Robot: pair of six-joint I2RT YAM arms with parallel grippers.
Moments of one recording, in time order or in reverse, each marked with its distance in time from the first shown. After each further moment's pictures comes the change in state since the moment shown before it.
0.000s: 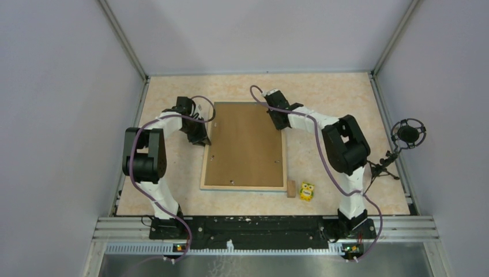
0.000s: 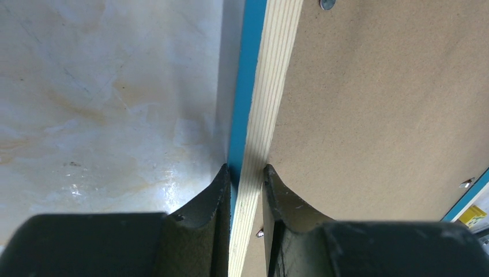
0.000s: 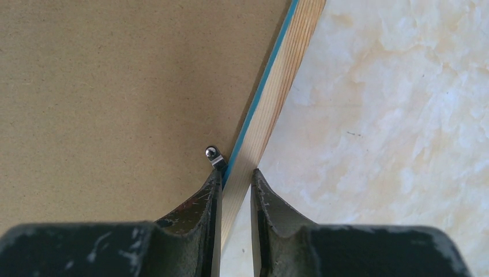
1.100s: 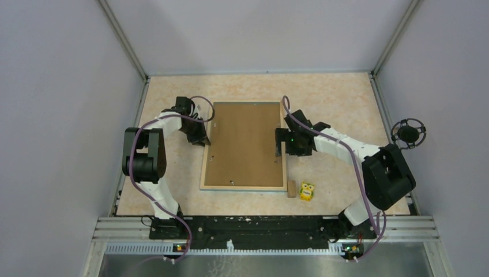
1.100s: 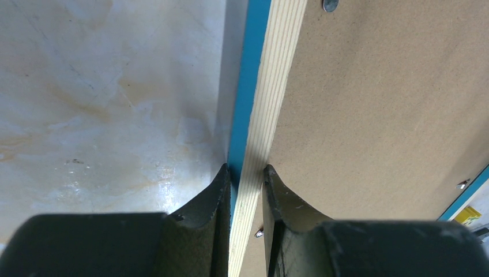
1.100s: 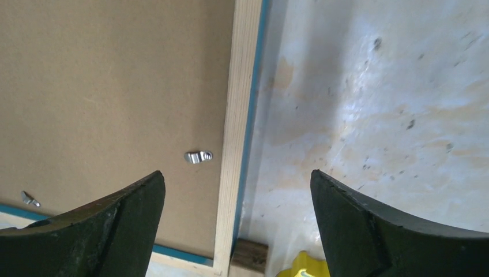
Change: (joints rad) left arm 0.010 0.000 0.000 -0.003 -0.001 -0.010; right arm 0.010 -0.482 -0.423 -0.155 -0.290 0.465
